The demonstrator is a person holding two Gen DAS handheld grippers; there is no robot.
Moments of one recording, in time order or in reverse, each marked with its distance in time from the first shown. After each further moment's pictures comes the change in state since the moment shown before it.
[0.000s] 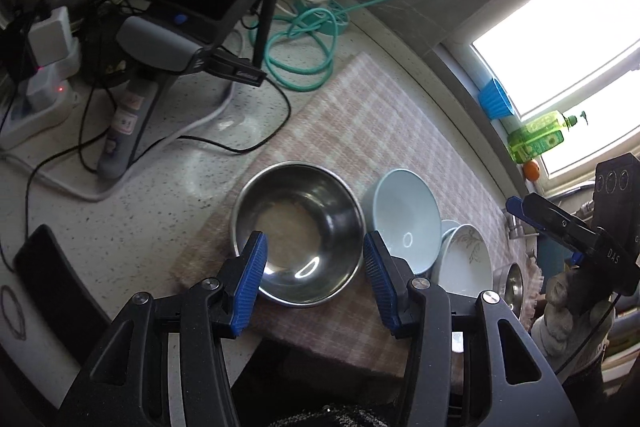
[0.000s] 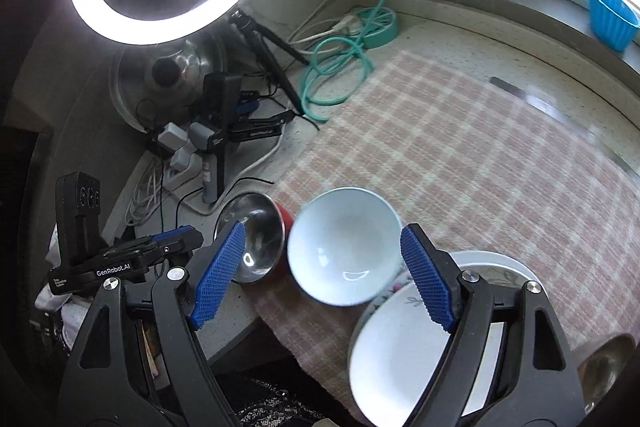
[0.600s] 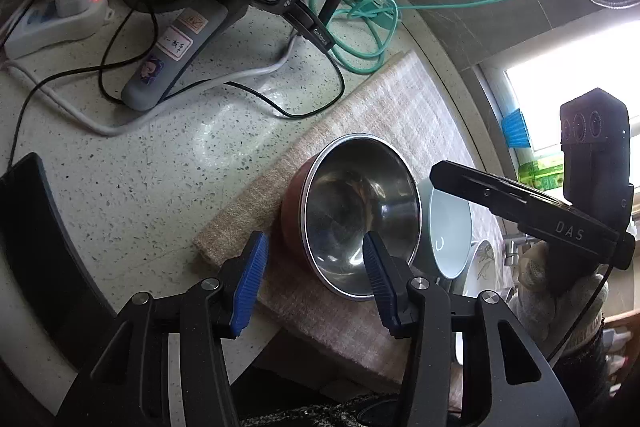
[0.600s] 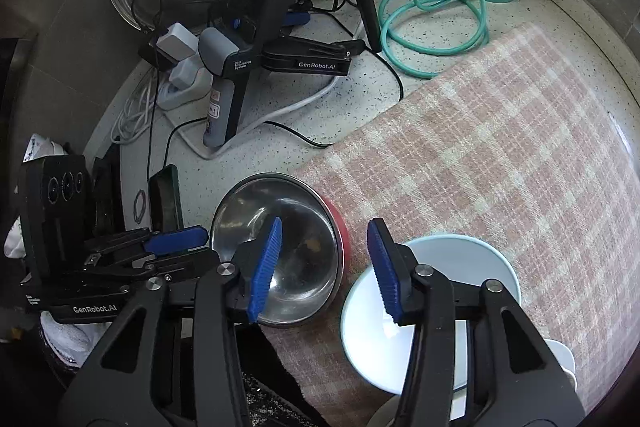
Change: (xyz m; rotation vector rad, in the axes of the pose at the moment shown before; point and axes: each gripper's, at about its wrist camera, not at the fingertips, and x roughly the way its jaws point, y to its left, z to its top) left arm 0.023 0.050 -0.022 -0.189 0.029 -0.043; right arm 0.130 0.061 0.028 -0.234 0.303 0.008
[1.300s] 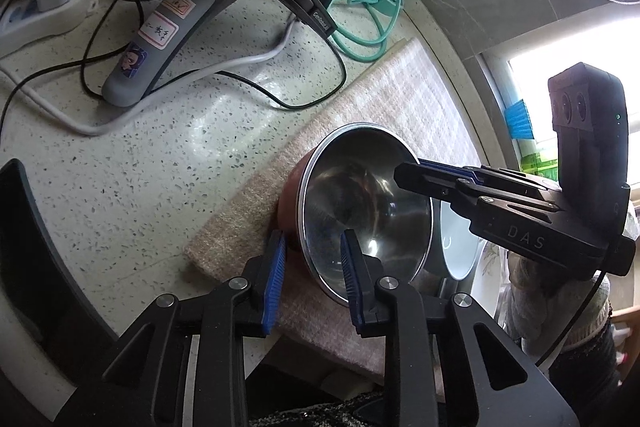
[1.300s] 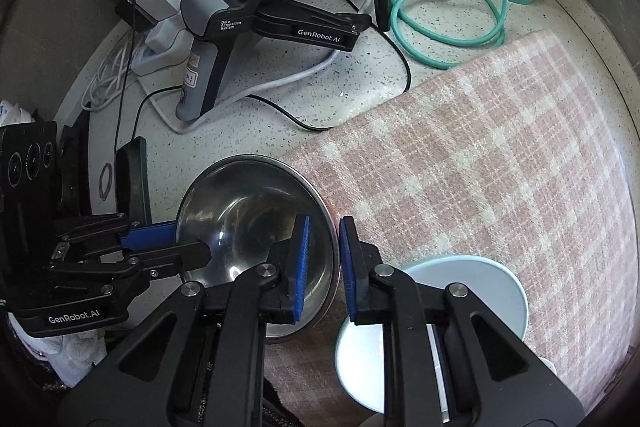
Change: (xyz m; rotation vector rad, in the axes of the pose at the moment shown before) left arm 0.012 0.003 0.004 0.017 0.042 -0.003; right arm 0.032 0.014 0.008 -0.077 0.087 -0.100
